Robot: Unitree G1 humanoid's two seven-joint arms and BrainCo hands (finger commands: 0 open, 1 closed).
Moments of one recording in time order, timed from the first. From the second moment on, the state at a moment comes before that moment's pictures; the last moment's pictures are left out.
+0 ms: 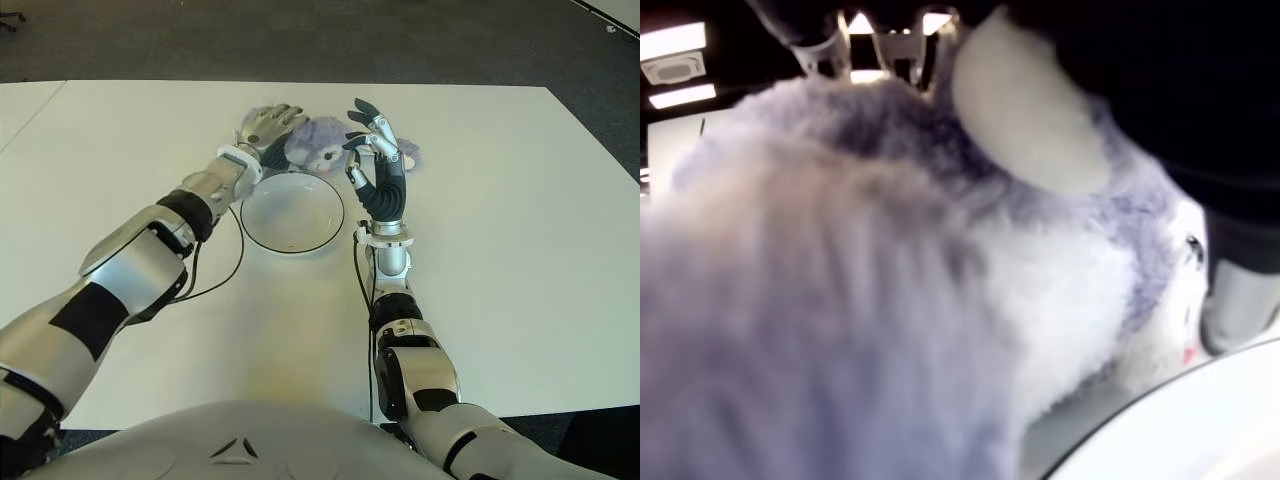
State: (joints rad) left arm -1.06 0.11 -0.73 1.31 0.84 -0.14 0.42; right arm -0.42 -0.03 -0.10 0.81 -0.07 -1.29 0.03
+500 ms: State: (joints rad) left arm -1.05 0.09 -0.72 1.31 0.83 -0.09 0.57; right arm -0.42 -0.03 -0.10 0.81 -0.07 -1.29 0.02
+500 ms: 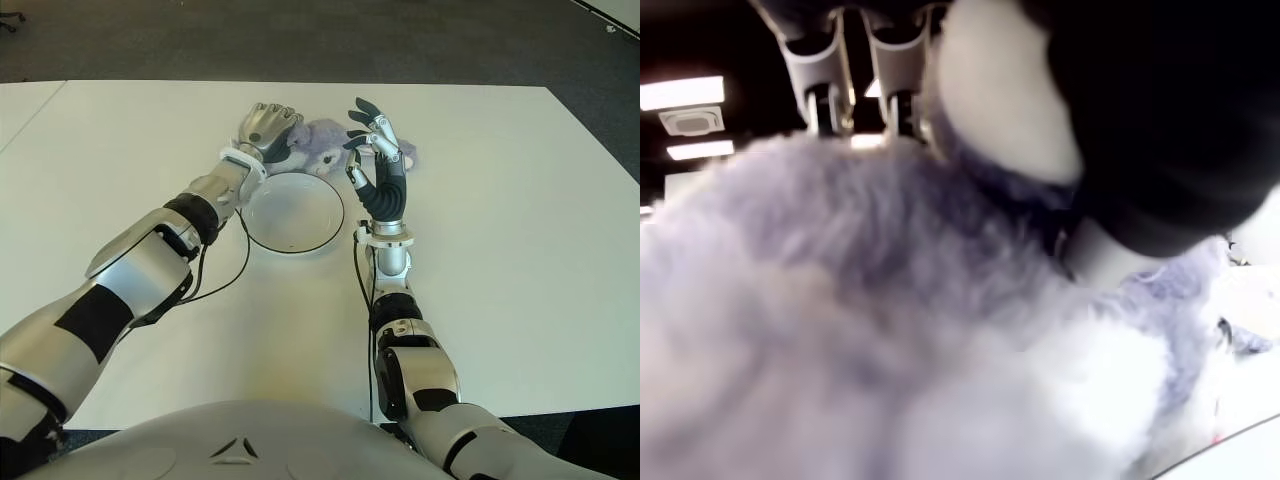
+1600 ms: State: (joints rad) left arm -1.05 0.09 -0.67 1.31 0.82 -0.08 0.58; right arm -0.42 -0.03 -0.10 0.81 -0.07 -1.29 -0.02
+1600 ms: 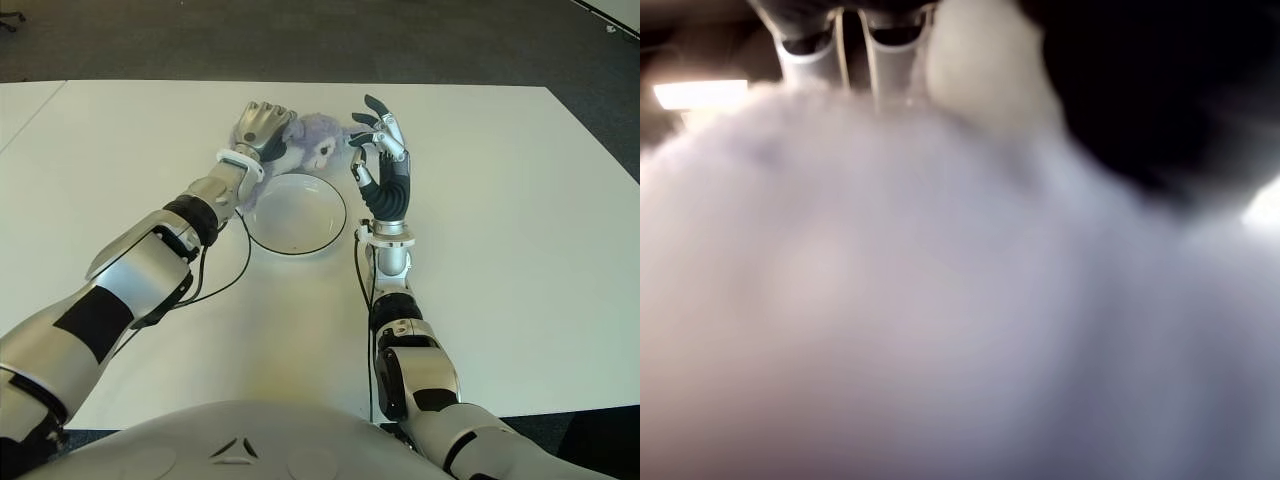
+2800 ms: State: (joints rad) left arm -1.05 0.13 -0.60 1.31 0.80 -0.14 0.58; right arm -0.42 -0.03 -0.10 0.81 -0.07 -1.28 -0.02
